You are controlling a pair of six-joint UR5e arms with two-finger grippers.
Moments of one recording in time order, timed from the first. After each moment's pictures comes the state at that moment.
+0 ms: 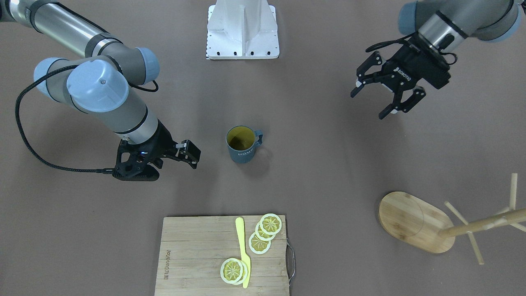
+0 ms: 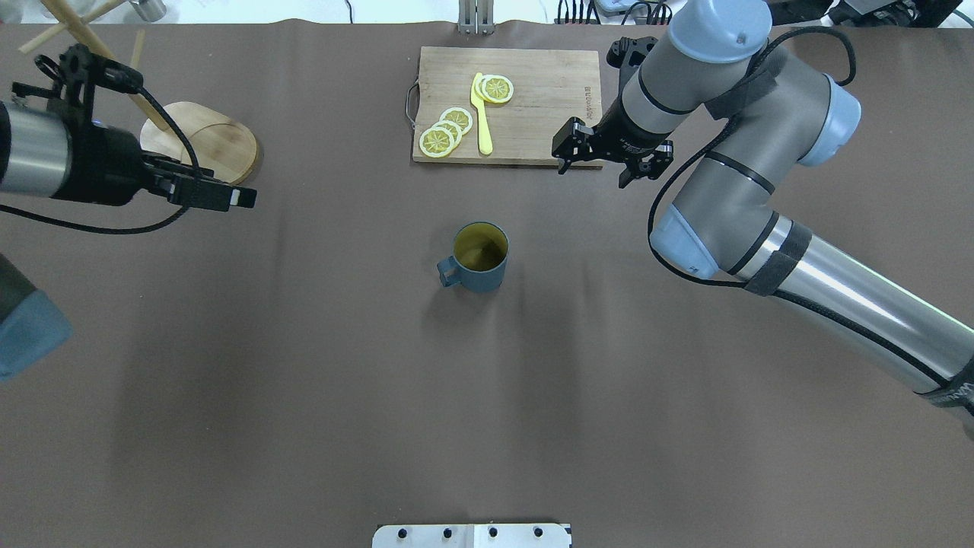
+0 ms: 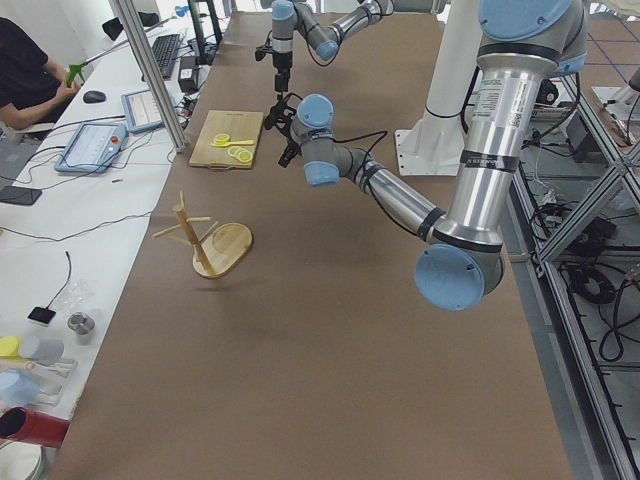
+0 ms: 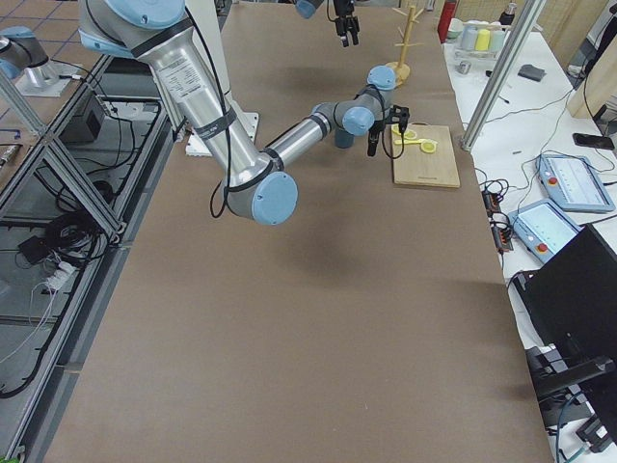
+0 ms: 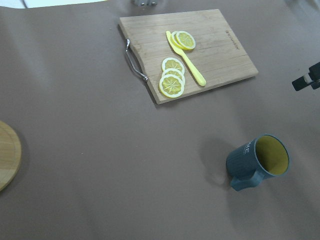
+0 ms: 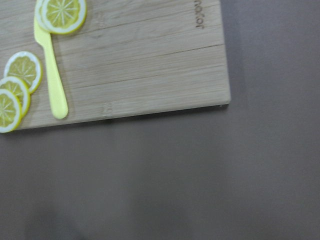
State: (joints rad) left arm -0.85 -1.78 -1.89 -2.40 -2.08 -0.81; right arm 0.85 -0.93 1.51 -1.32 2.18 1.18
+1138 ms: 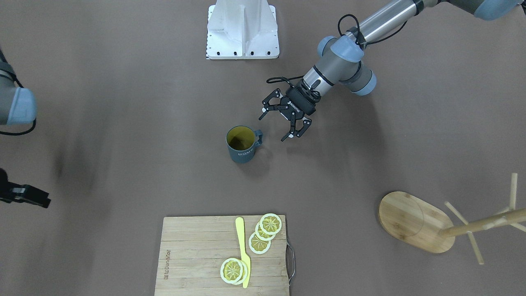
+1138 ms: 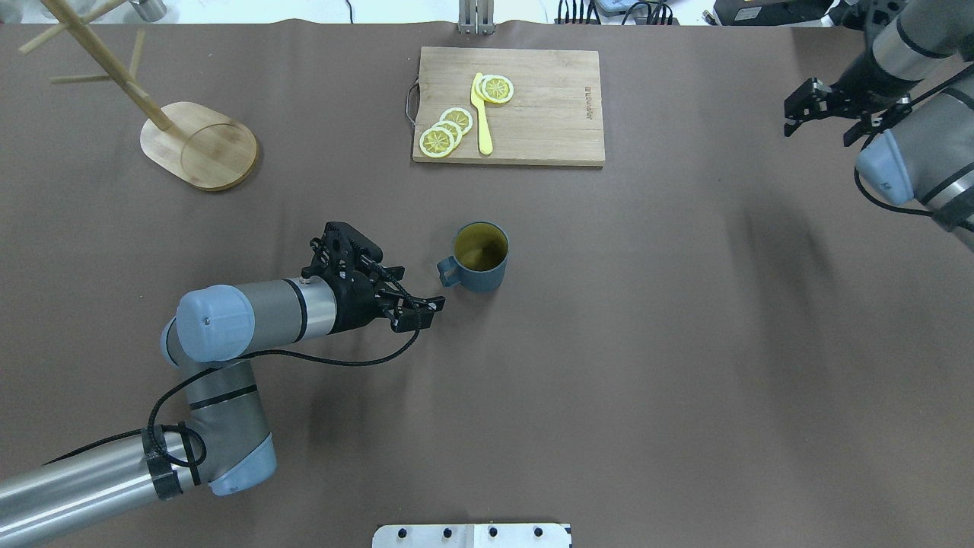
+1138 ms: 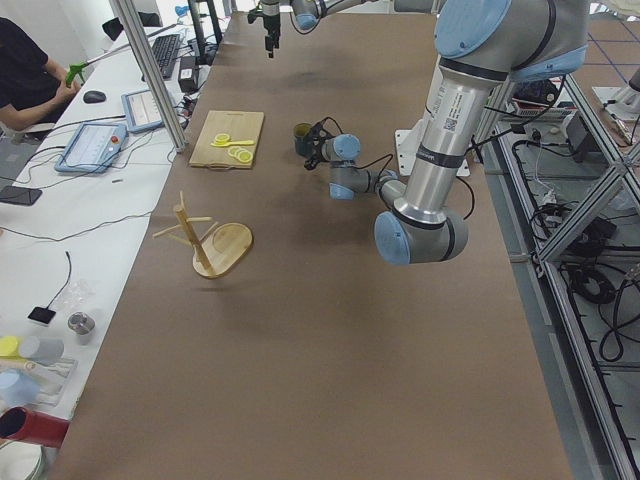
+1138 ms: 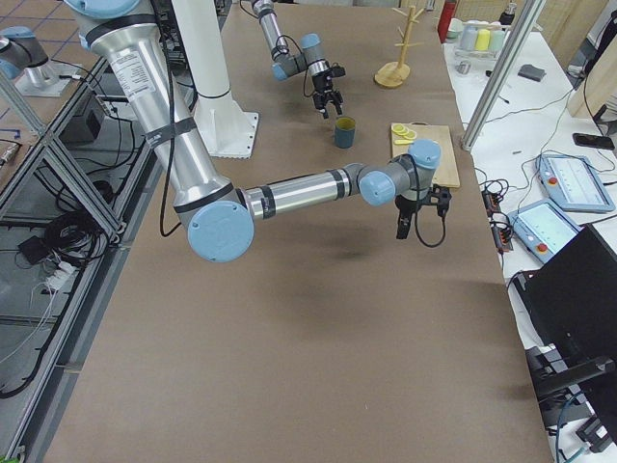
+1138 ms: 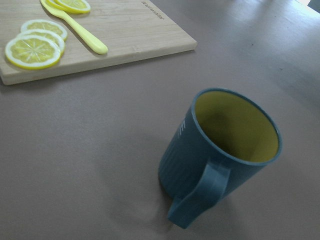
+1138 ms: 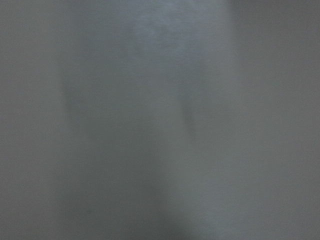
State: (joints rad) left arm -0.43 -2.03 -1.42 -2.82 -1.60 -0.80; right arm 1.20 -1.15 1.34 -1.38 2.27 0.66
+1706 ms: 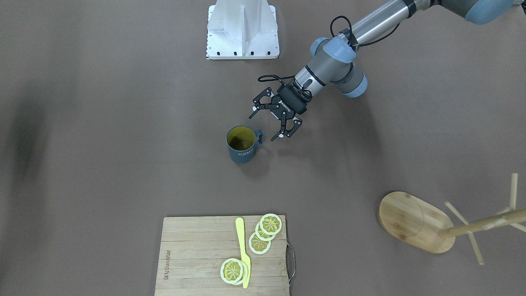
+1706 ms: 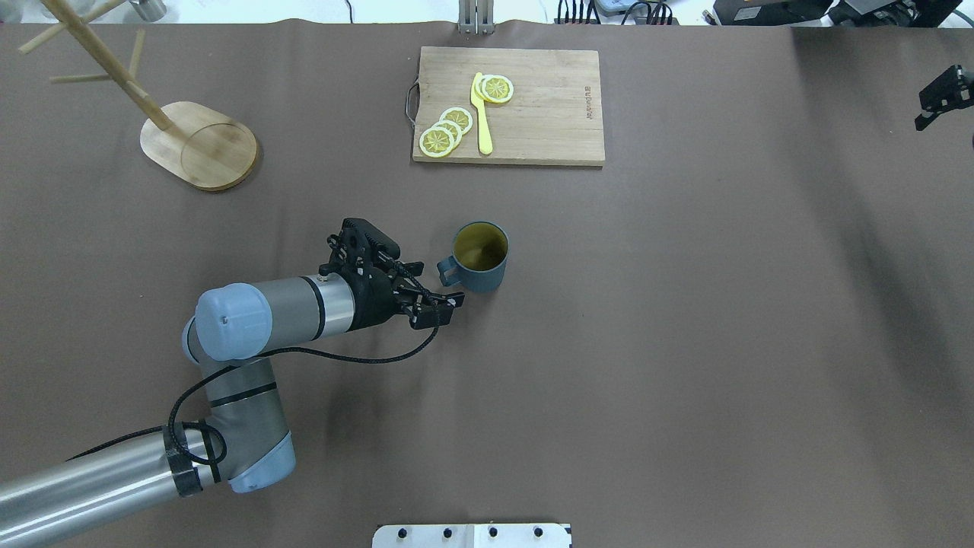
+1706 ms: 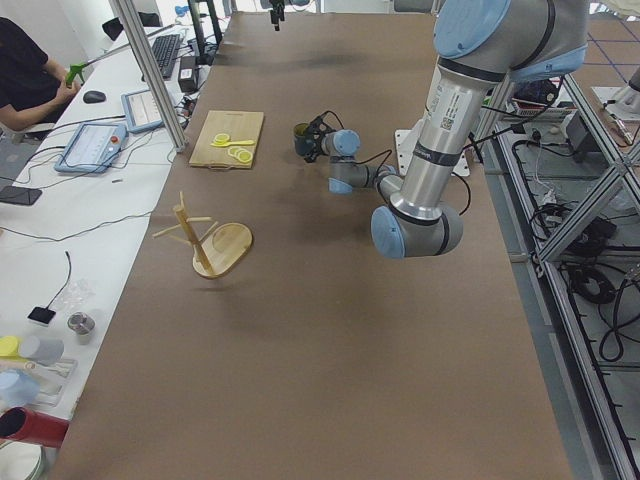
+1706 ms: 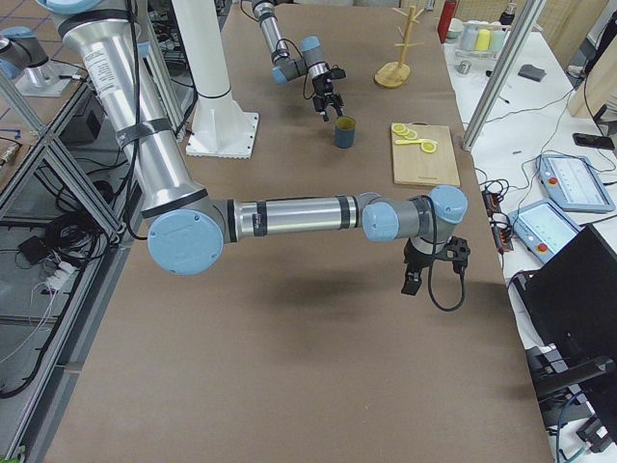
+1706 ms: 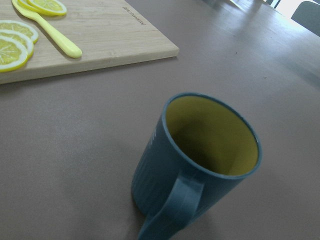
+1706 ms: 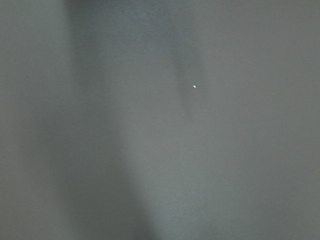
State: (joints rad) left arm -0.43 -2.08 -1.41 -2.84 -1.59 -0.80; right arm 1.41 -1.22 1.29 -1.53 2.32 0.39
